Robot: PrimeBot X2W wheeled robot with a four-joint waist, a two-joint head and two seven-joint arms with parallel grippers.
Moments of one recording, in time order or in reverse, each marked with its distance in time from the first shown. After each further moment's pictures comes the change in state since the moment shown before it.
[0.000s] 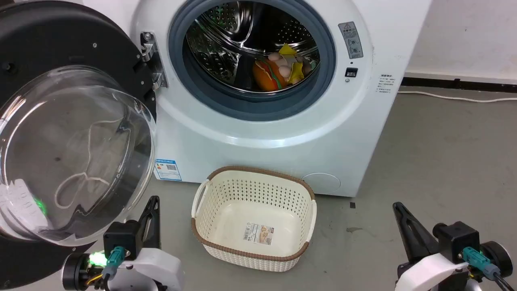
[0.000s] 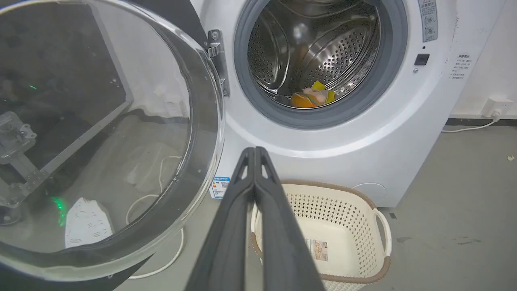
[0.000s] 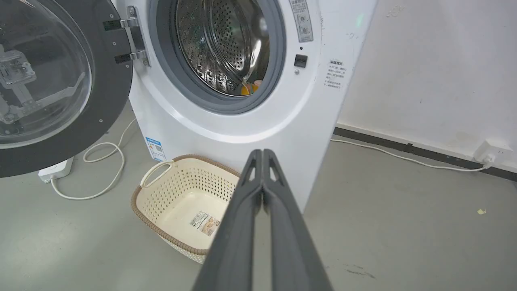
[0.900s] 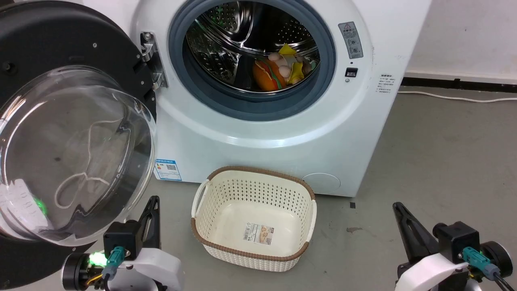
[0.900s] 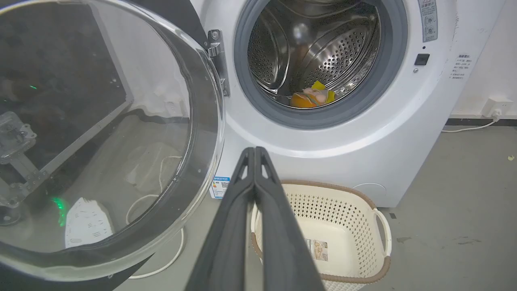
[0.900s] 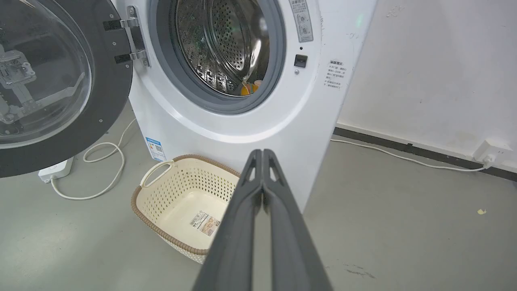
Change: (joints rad) left arm 0.000 0.000 0.000 0.000 0.000 0.000 0.000; right arm 0.000 0.000 0.000 0.000 0.000 0.000 0.000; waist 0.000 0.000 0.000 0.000
